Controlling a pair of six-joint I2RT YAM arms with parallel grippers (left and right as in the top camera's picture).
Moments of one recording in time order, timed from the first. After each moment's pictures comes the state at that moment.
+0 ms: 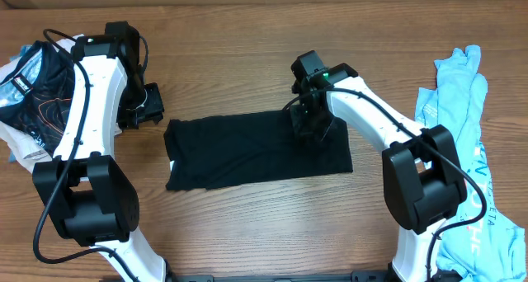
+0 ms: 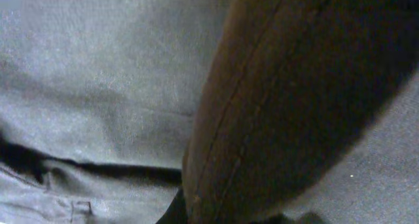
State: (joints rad) left arm 0.09 1.93 1.71 -1.39 -0.06 -0.26; right arm 0.44 2.04 1.53 -0.98 -0.15 0.28
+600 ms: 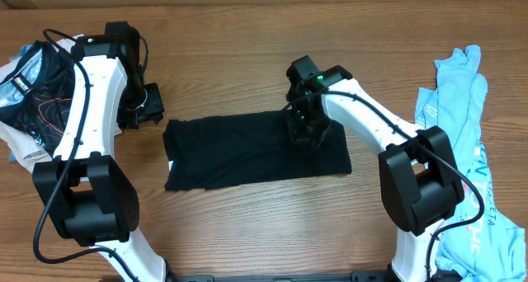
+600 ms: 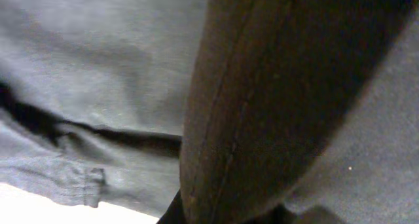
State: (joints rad) left arm 0.09 1.93 1.71 -1.39 -0.06 -0.26; right arm 0.47 2.04 1.53 -1.02 -0.21 0.26
